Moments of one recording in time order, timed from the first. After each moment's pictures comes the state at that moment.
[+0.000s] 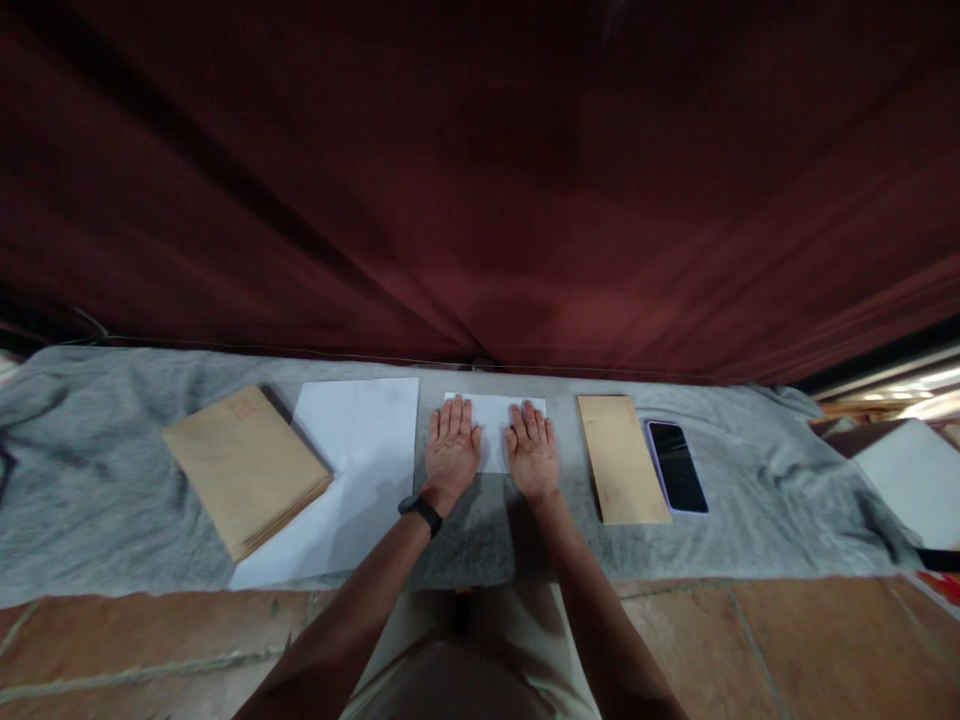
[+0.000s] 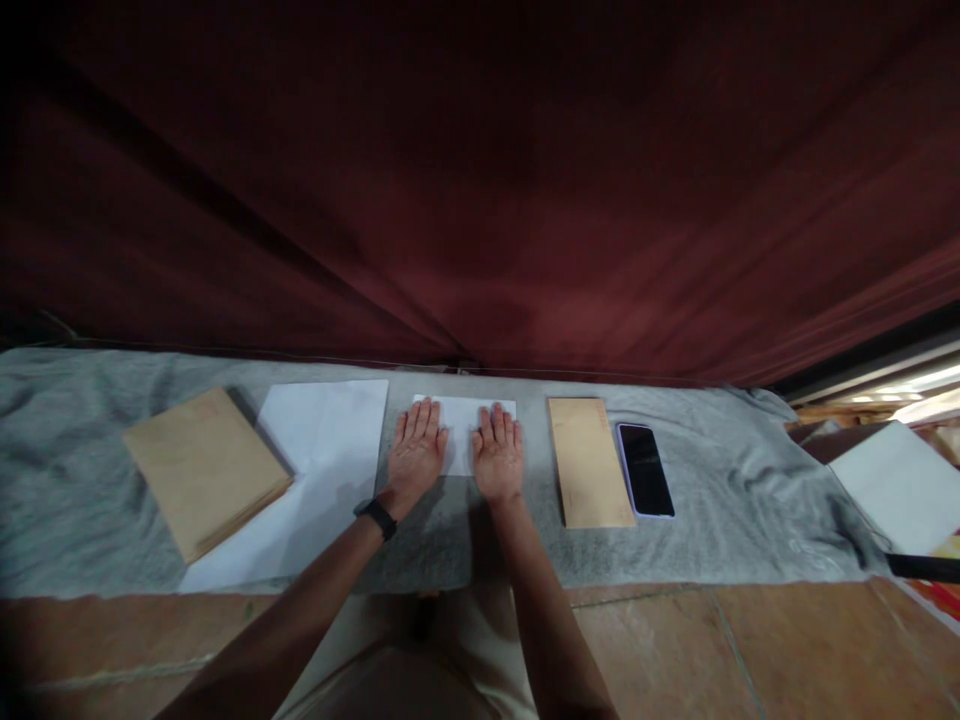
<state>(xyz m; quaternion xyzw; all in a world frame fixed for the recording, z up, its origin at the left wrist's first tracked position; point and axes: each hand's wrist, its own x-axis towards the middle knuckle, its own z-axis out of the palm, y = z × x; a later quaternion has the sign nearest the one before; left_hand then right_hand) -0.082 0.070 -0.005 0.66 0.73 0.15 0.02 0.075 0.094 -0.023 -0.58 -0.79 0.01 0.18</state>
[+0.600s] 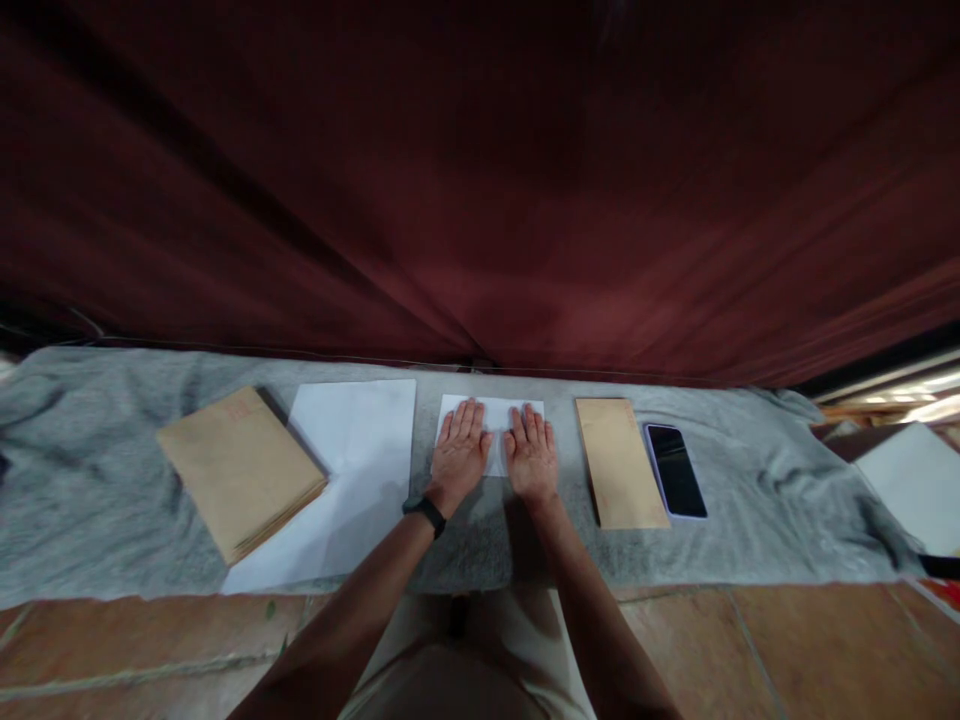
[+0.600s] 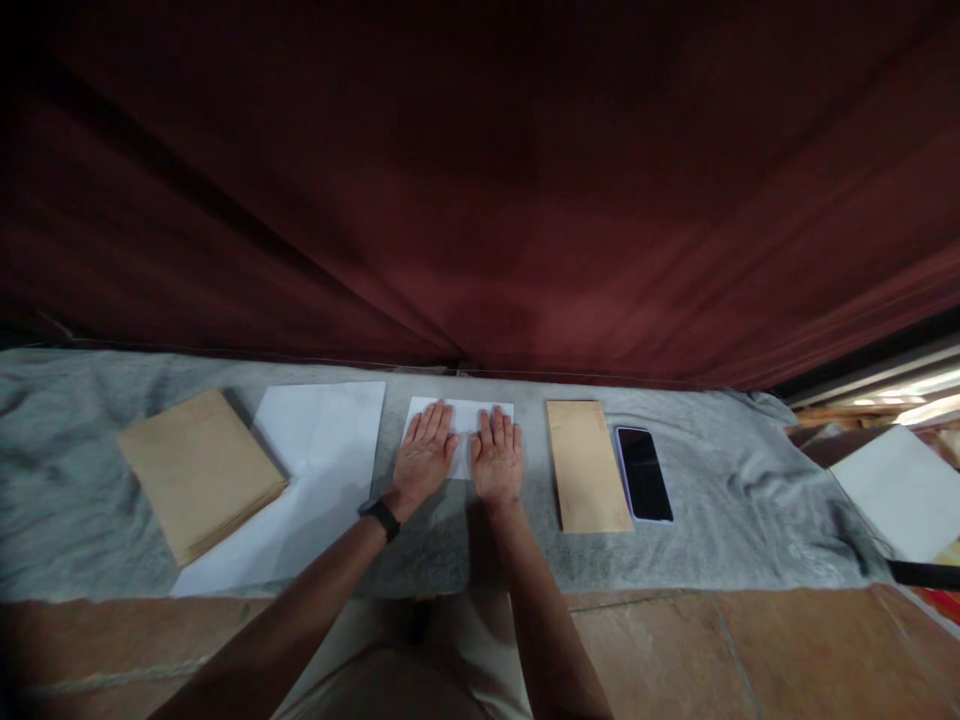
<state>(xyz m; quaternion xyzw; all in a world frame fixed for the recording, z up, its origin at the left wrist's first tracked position) -0.072 0.075 -0.012 0.71 0.69 0.14 0.01 0.079 0.094 -0.025 -0.59 -0.79 0.01 0.19</state>
